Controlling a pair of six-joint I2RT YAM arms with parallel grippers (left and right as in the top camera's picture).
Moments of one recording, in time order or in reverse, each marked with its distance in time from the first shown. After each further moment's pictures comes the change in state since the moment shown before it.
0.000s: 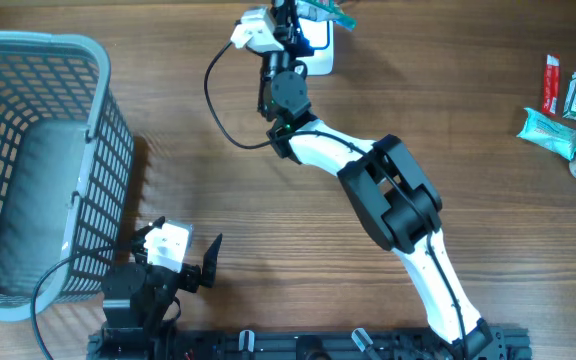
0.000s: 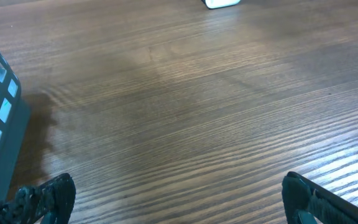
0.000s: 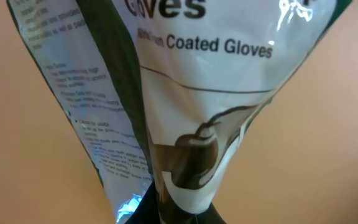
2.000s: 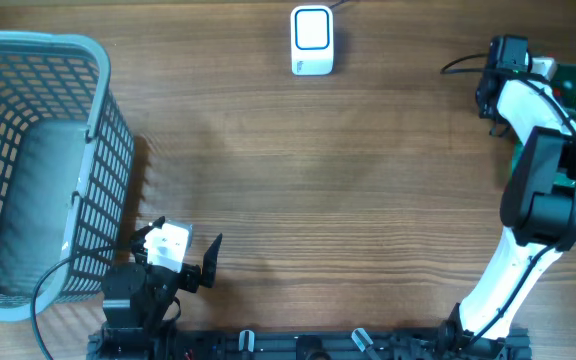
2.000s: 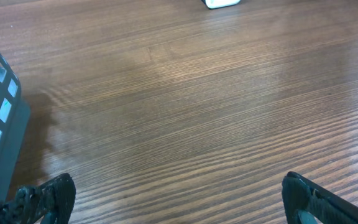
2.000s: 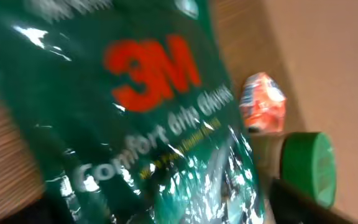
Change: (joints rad) left arm 0.000 0.000 0.000 0.000 0.000 0.000; right arm -0.837 -0.293 -0.139 -1.789 0.093 0.993
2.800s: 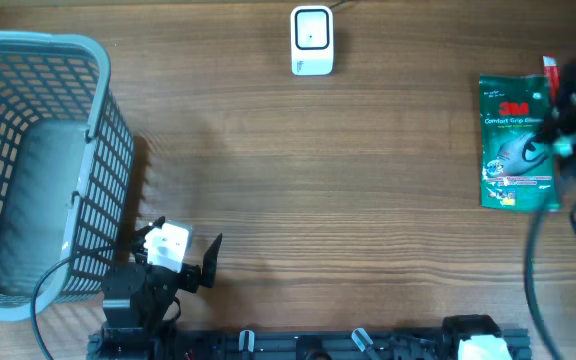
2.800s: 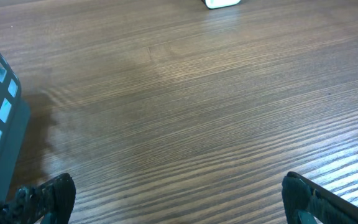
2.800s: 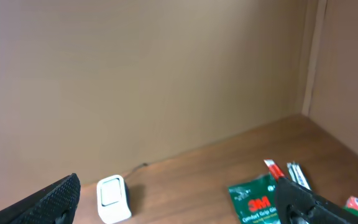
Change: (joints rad) left arm 0.000 0.000 0.000 0.000 0.000 0.000; right arm 0.230 -1.221 0.195 -0.365 -0.602 0.171
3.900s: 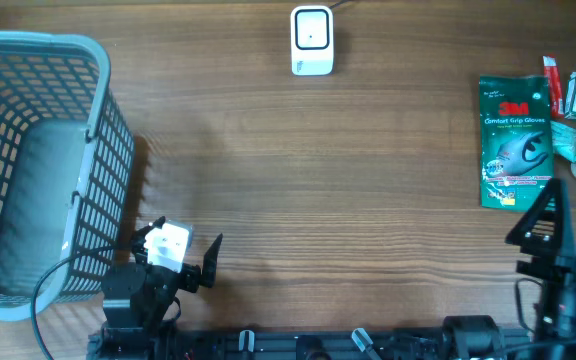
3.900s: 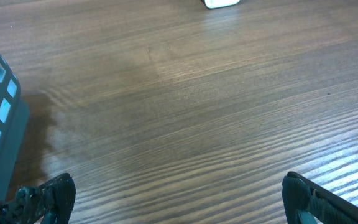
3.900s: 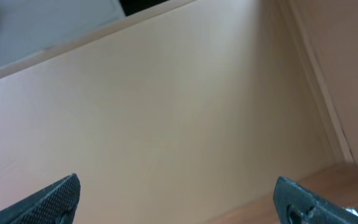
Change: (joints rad) left arm 0.000 0.000 0.000 -0.001 0.002 0.000; right arm -0.027 -0.769 -0.959 0.656 -0.011 0.095
